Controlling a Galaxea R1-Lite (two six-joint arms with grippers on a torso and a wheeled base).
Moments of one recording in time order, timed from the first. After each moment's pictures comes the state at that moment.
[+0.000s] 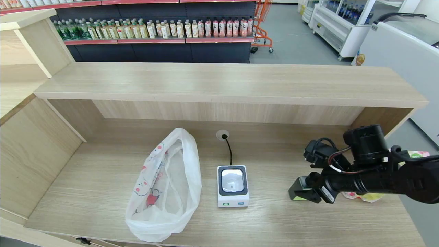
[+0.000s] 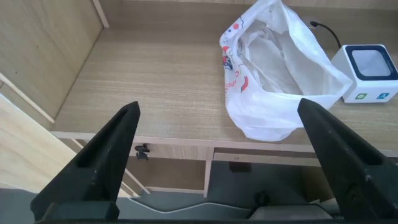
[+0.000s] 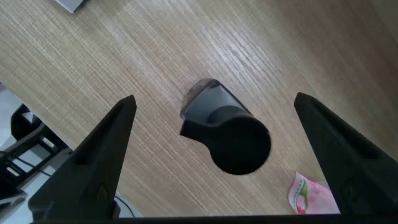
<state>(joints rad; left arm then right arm) 0.00 0.00 0.00 0.00 -0.01 0.00 0.26 1.75 -0.74 -0.27 0.18 -0.61</state>
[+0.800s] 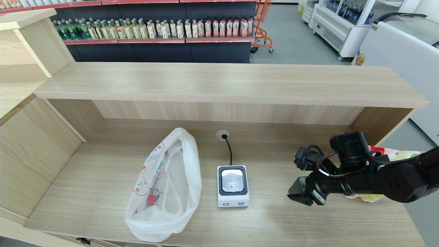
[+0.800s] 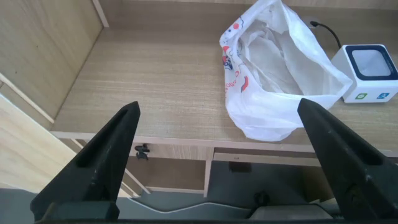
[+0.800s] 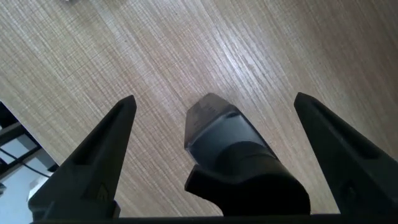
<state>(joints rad) 0.00 0.00 0.00 0.00 -0.01 0.00 0.26 1.86 -0.76 -0.35 0.23 -0.69</state>
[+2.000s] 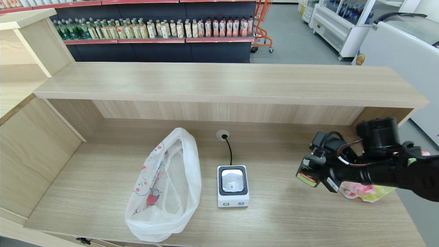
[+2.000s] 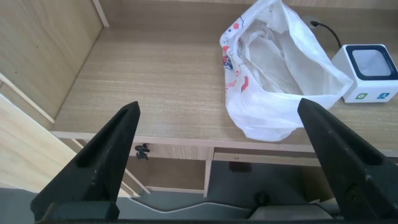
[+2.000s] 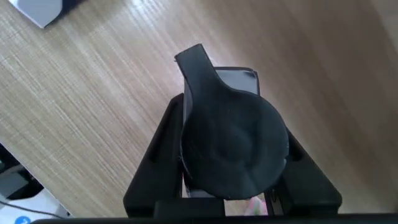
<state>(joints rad) 0.00 0.00 0.00 0.00 -0.01 0.00 0.19 1.70 -0.73 -0.38 0.21 -0.74</state>
